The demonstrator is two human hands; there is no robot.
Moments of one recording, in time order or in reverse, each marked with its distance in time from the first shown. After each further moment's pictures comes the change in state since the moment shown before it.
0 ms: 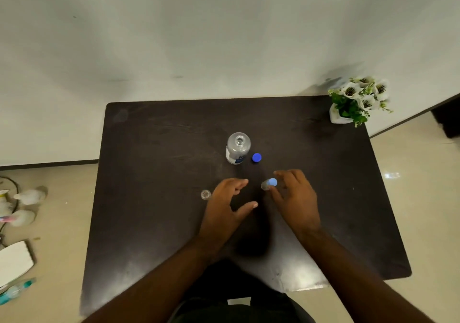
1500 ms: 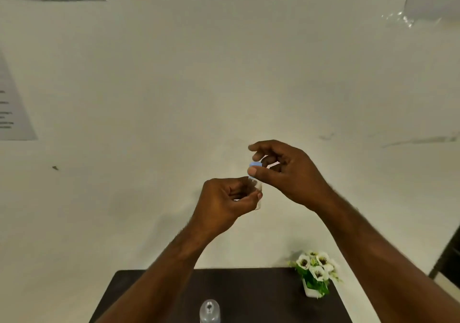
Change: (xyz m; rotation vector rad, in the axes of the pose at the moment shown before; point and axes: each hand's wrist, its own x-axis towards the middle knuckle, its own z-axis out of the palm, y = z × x) left_hand 0.116 0.385 -0.084 -0.135 0.203 0.577; right_hand 0.099 -0.171 -0.399 0.573 0.153 -0.808
